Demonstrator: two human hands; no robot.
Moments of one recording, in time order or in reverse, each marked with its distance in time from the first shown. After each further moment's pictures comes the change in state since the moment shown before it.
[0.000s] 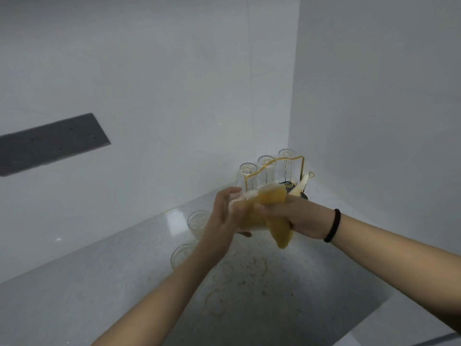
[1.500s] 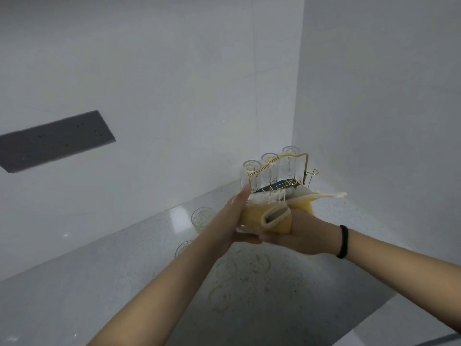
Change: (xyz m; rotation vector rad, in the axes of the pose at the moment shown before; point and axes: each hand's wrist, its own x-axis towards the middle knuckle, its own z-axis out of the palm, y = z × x) left_hand 0.009 0.017 0.007 -0.102 -0.114 -0.421; right_hand -0.013 0.024 0.009 -0.778 0.053 -0.238
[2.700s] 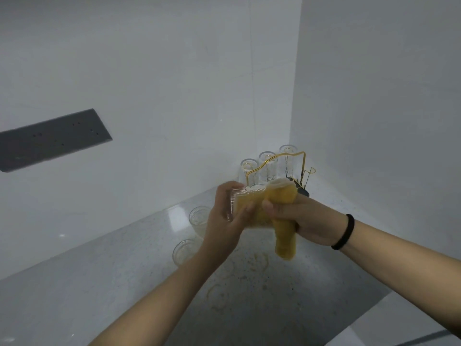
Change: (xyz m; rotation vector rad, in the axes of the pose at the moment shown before) left_hand -0.016 -0.012 0.008 0.252 0.215 0.684; right_hand -0.001 -0.016 -0.020 0.965 -0.005 0.060
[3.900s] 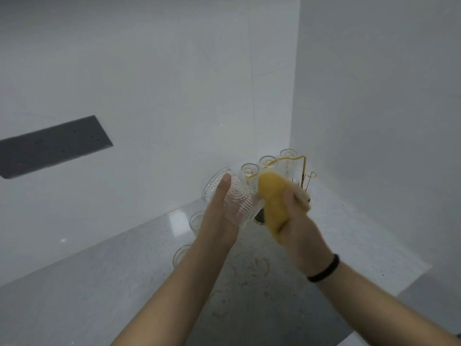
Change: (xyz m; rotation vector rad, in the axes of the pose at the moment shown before) left_hand 0.034 0.007 0.003 -0.830 0.070 -0.598; right_hand 0.008 0.031 0.031 0.215 0.639 -0.067
